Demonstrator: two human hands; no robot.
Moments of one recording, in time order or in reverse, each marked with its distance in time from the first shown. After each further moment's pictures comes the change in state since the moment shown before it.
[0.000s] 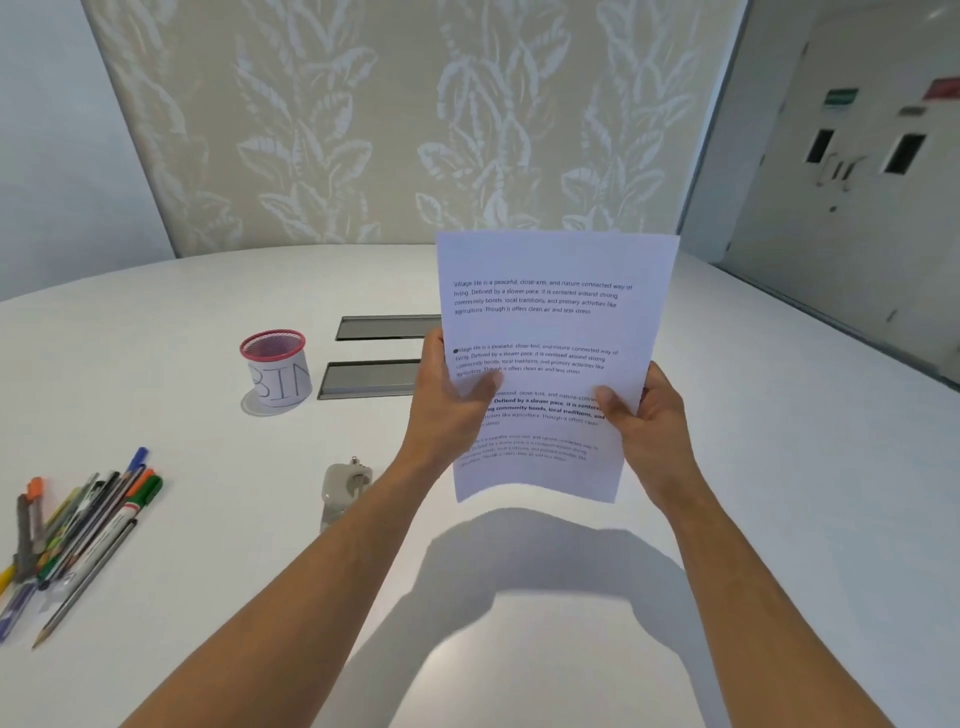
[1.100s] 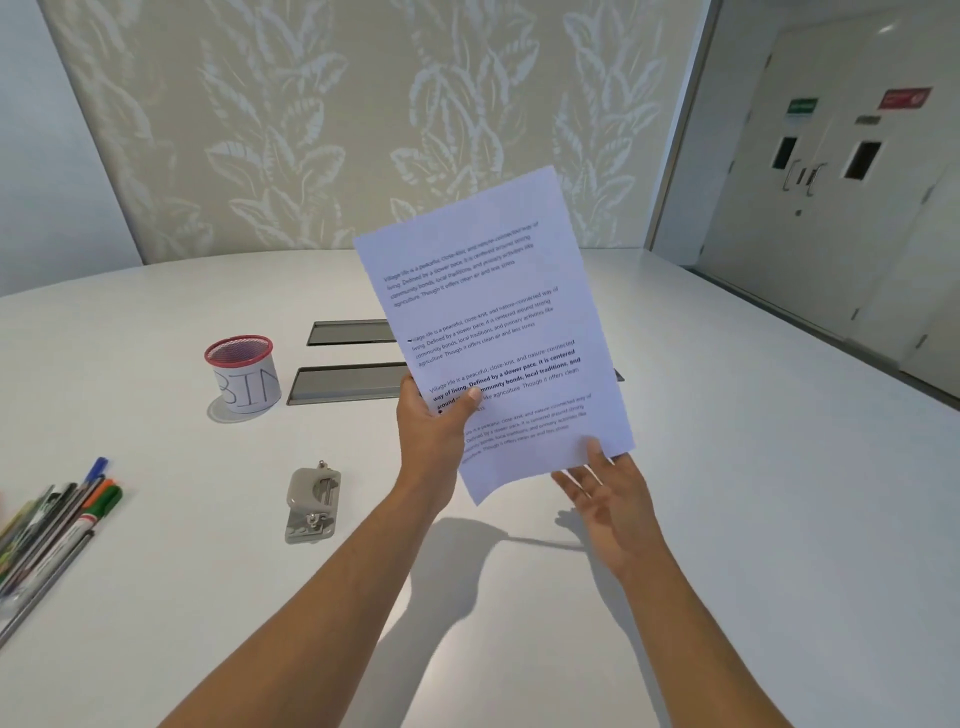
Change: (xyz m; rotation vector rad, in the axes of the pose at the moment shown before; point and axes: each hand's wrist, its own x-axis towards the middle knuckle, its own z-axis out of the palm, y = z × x) left_hand -0.016 -0.022 0.038 -0.377 0.209 -0.173; right_hand -0.051 0.047 -0.016 0.596 0.121 0.361
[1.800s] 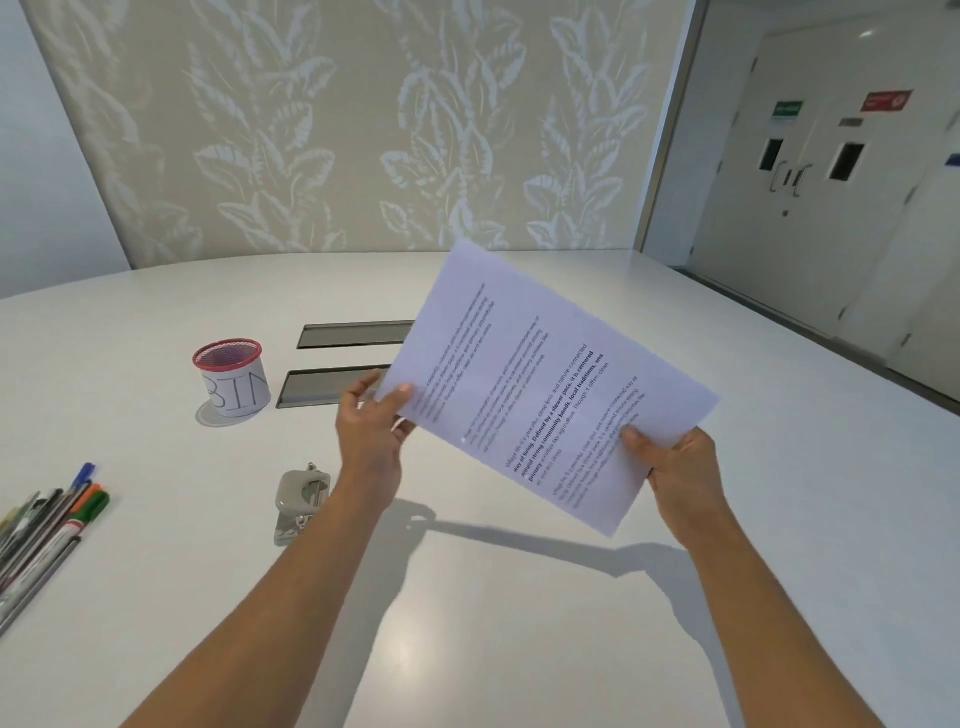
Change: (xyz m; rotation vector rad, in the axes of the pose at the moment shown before) left_hand 0.017 0.010 -0.038 -0.202 0.108 -0.119; right_hand 0.008 -0.065 -0.033 -0.372 0.015 -0.308
